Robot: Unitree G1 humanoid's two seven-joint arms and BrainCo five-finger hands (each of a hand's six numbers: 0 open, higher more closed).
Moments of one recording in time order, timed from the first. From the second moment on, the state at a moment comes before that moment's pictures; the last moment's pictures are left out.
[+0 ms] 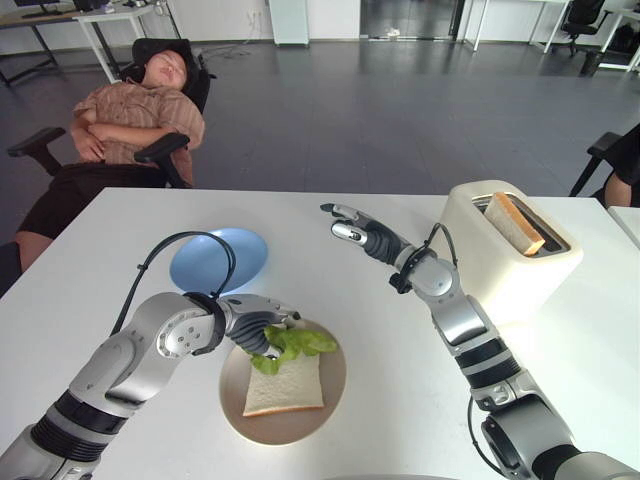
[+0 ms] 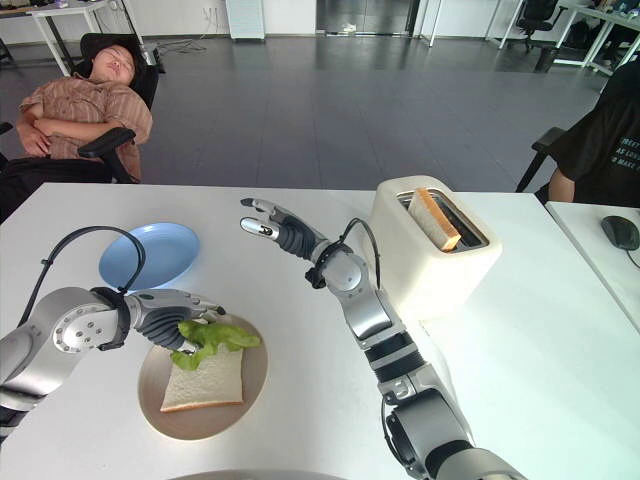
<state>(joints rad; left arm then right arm) -0.16 0.96 -0.24 -0.36 0.44 -0.09 -0.92 -0.56 -0.14 0.32 0.18 -0.28 0.01 0.34</state>
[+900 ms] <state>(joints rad) -0.09 1.01 -0.19 -0.38 0.35 -0.10 -1.02 -0.56 -0.14 0.31 0.19 -0.28 0.01 0.33</state>
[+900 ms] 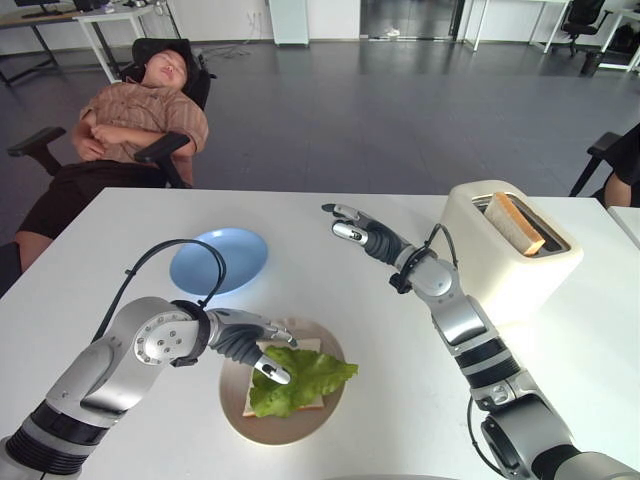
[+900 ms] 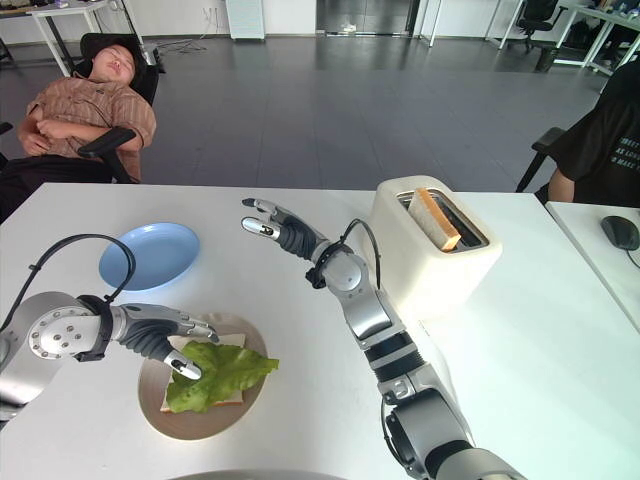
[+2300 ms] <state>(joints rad) -0.33 0.54 0.17 -0.08 -0.05 -0.03 -0.46 -0.44 -0.85 0.08 0.03 -0.78 0.16 0.50</state>
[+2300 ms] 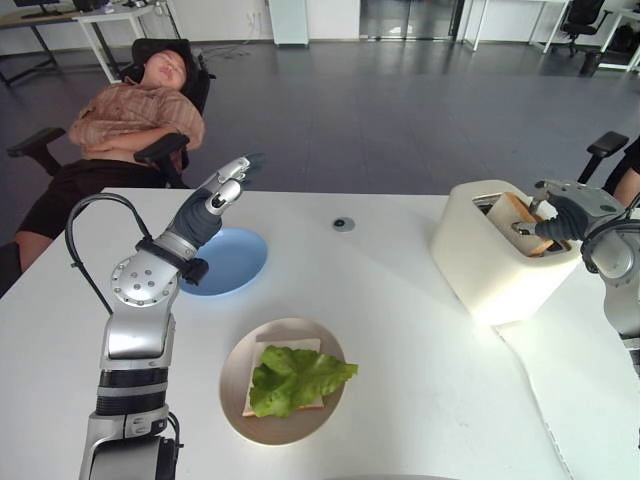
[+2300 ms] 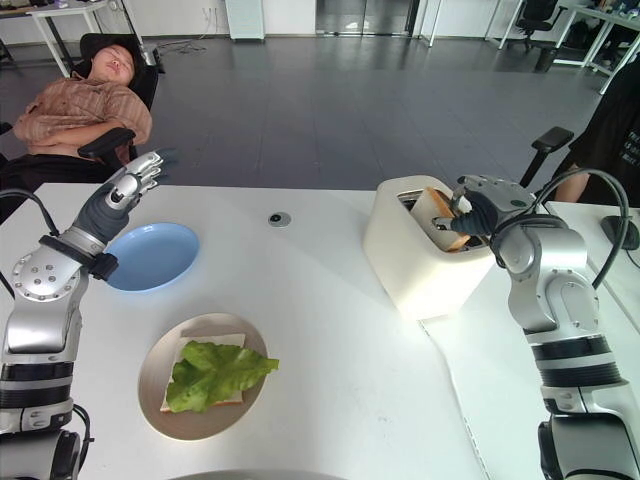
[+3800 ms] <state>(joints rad) -0.35 0.57 0.17 -0.07 -0.05 -0.03 -0.45 -0.42 -0.16 0.60 0.00 -0.08 0.32 0.64</state>
